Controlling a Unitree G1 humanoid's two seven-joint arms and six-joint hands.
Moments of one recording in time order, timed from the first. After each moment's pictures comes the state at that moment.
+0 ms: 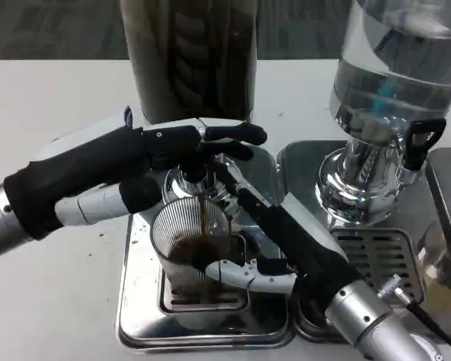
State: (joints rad) left arm -0.24 0.59 0.09 0.10 -0.42 -0.41 -1.09; right arm -0.02 -0.15 0.30 0.07 -0.26 -0.21 0.21
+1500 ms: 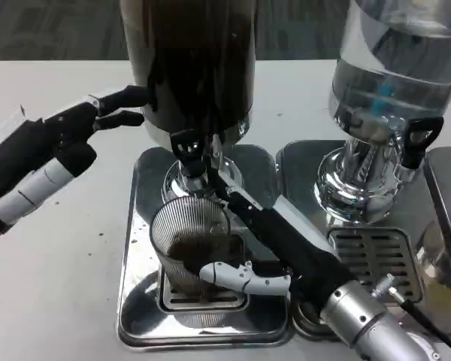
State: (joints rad) left arm -0.09 0.57 0.26 0.17 -0.26 -0.47 -0.77; right arm -0.04 -0.15 0.32 0.09 -0.23 -0.22 0.24
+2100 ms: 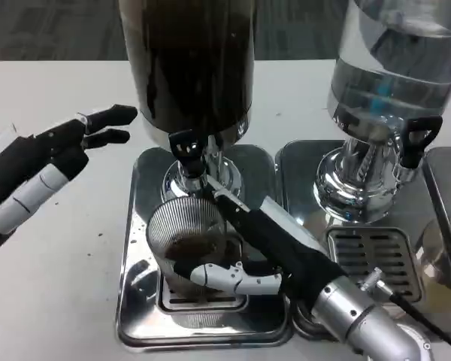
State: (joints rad) left arm -0.07 0.58 0.26 0.24 -0.25 -0.47 -0.76; right arm -0.09 -0.15 0.34 0.16 -0.21 -0.24 0.28
